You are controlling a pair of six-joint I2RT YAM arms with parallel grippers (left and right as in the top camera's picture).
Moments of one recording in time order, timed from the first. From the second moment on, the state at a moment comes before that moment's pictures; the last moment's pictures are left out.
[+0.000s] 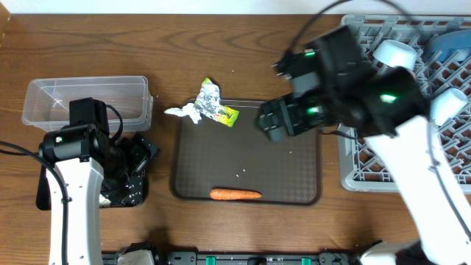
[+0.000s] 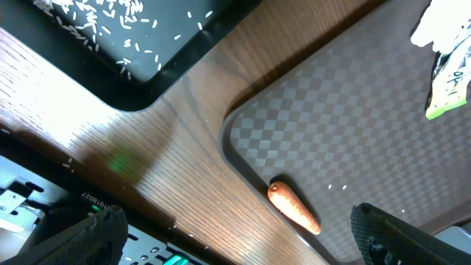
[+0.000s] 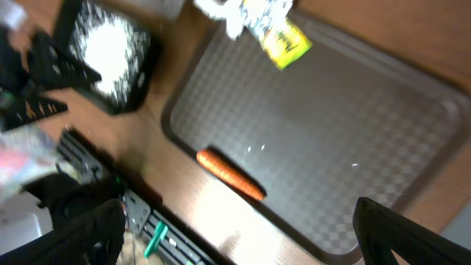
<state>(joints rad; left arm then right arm) 0.21 1.24 1.12 -1.38 0.20 -0.70 0.56 1.60 1.89 -1.39 -0.32 0.19</state>
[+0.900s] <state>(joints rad) 0.21 1.24 1.12 -1.38 0.20 -0.70 0.50 1.84 1.89 -1.39 0.04 0.33</state>
